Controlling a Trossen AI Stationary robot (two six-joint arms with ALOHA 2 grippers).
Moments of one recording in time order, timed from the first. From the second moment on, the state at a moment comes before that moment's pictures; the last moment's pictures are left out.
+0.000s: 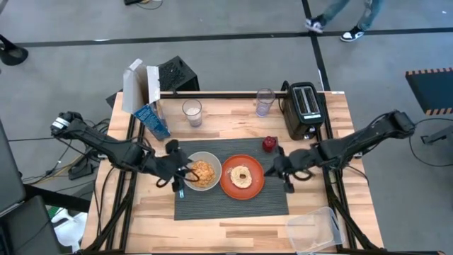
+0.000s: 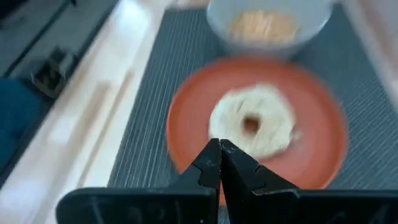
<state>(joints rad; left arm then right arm) -0.37 1.14 0.85 -0.55 -0.44 -0.43 0.29 1.03 0.57 -0.10 0.08 0.17</state>
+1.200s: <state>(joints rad) -0.13 0.63 0.28 0.31 -0.16 -0.12 0.09 0.15 0.21 -0.12 0.07 0.14</state>
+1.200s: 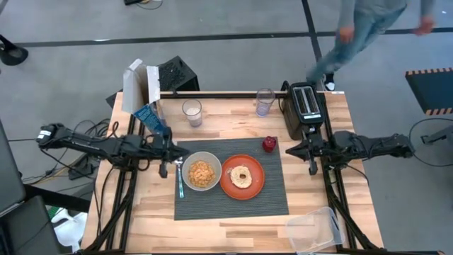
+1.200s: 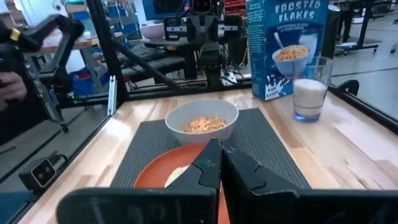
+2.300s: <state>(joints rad) -0.13 0.17 0.01 0.19 -0.20 -0.16 0.09 0.10 0.01 0.06 0.07 0.18</state>
